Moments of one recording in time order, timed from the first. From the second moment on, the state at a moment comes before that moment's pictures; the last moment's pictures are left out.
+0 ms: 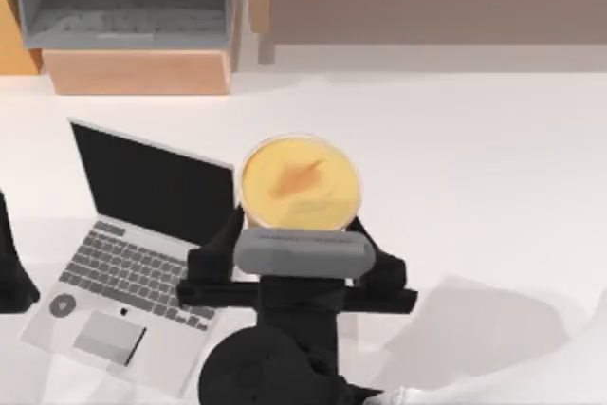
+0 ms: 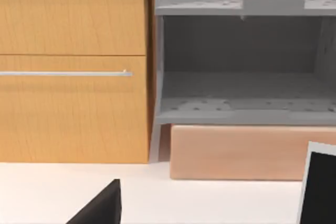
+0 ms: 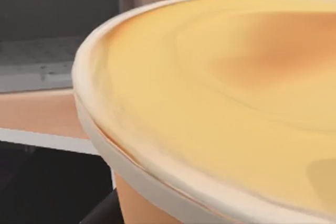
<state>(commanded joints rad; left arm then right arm) 0.00 0.00 0.00 0.00 0.00 0.00 1.28 1.98 0.87 0.83 1.30 0.36</state>
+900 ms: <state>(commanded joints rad) 0.00 0.00 0.00 0.00 0.00 0.00 1.28 2.07 0.83 0.86 1.31 0.36</state>
